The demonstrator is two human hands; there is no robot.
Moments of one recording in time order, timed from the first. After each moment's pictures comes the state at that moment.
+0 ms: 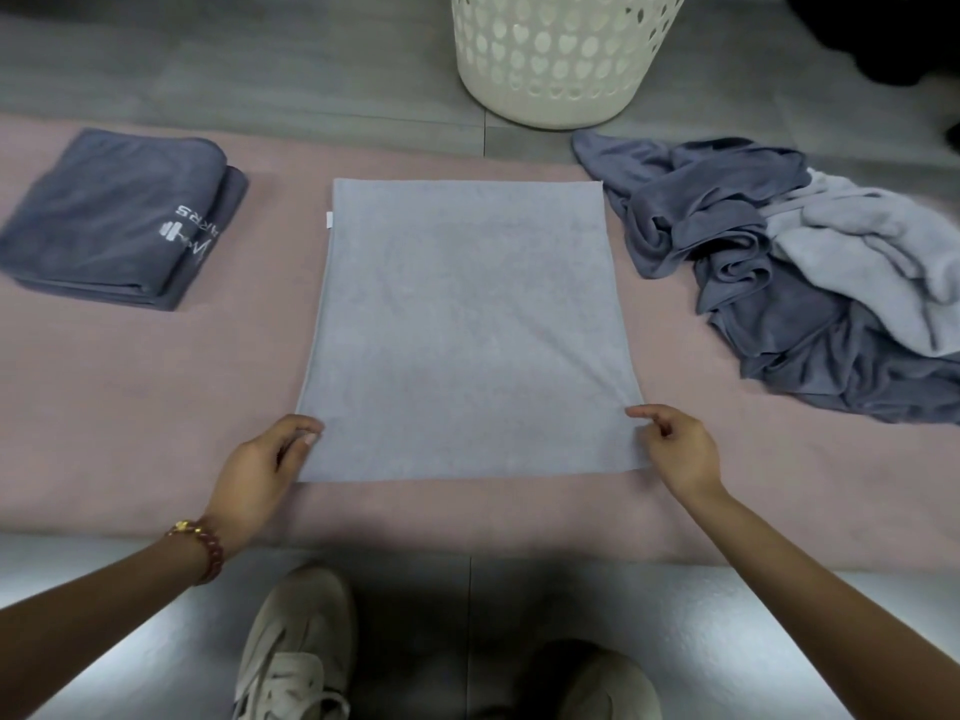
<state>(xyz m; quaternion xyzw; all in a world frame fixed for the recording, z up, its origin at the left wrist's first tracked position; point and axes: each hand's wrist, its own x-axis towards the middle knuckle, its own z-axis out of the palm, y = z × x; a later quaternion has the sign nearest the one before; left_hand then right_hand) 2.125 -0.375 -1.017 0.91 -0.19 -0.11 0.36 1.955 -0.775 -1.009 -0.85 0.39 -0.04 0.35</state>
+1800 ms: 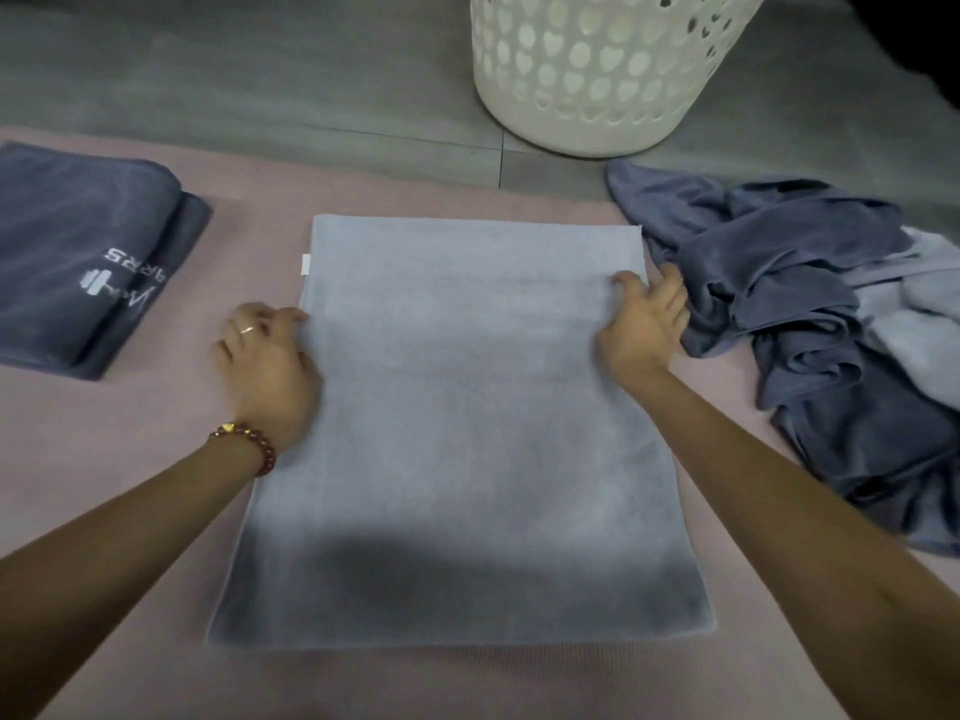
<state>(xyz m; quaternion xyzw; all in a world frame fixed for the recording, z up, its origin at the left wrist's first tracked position) 2.300 -0.497 -1.040 0.97 -0.12 0.12 0.16 2.214 -0.835 -1.019 -0.93 0.35 -0.07 0.11</state>
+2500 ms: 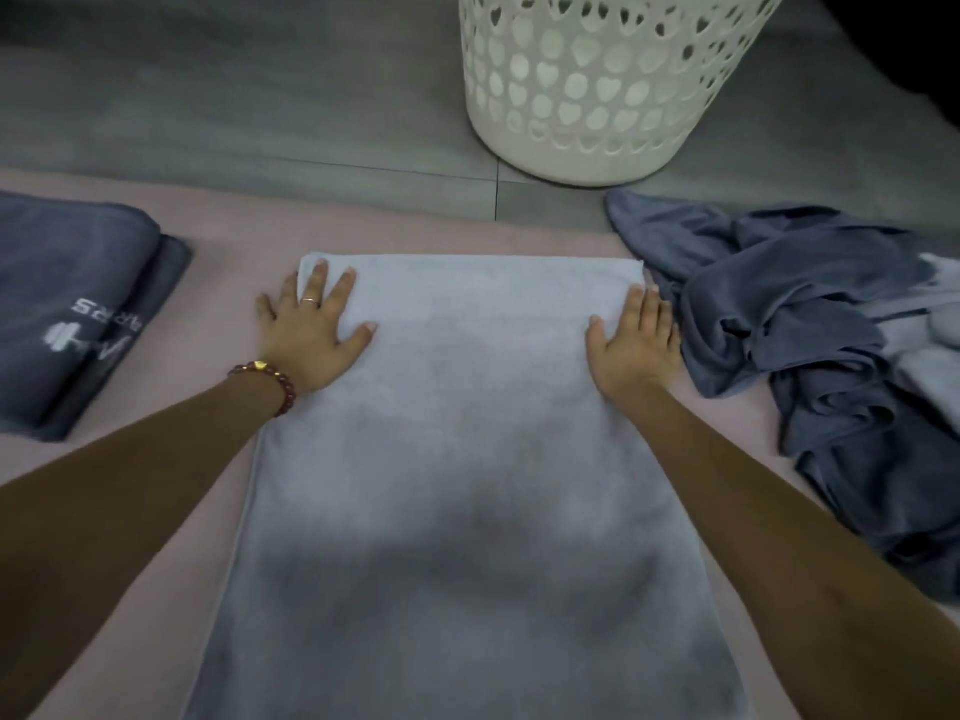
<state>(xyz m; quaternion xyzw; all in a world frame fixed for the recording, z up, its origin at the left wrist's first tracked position) 2.400 -0.548 -1.053 0.98 -0.21 -0.05 0.04 2.248 -0.860 -1.052 -0.93 0.37 0.03 0.08</state>
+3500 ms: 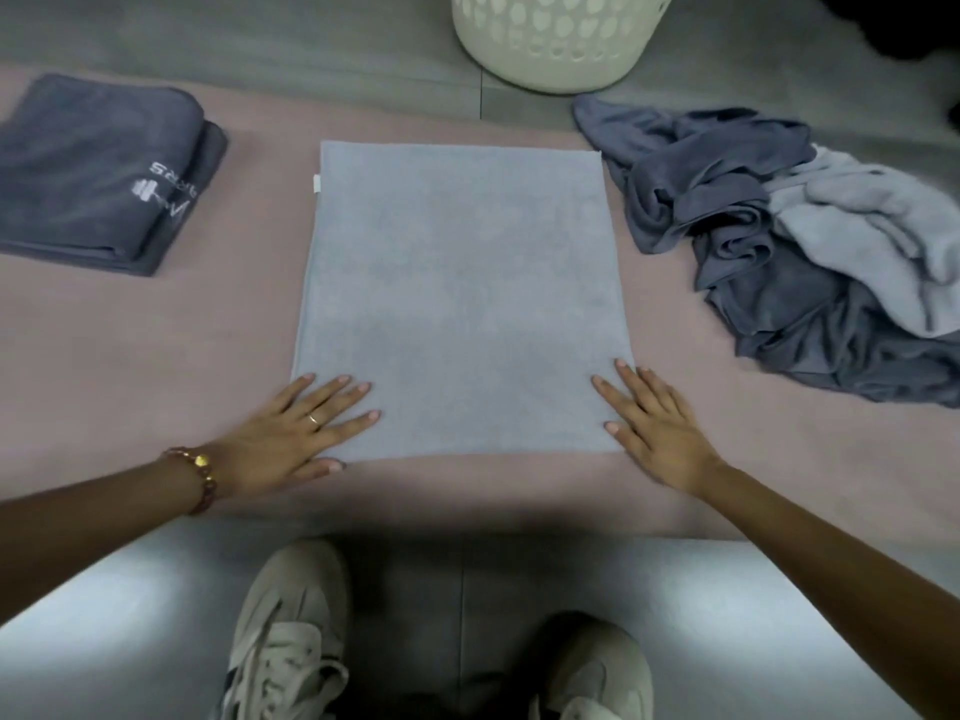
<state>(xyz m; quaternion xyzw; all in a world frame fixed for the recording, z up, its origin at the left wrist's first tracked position) 2.160 -0.377 -1.043 0.79 -0.60 -0.08 -0.08 1.942 -0.796 -1.026 -0.98 0.10 0.15 0.09</state>
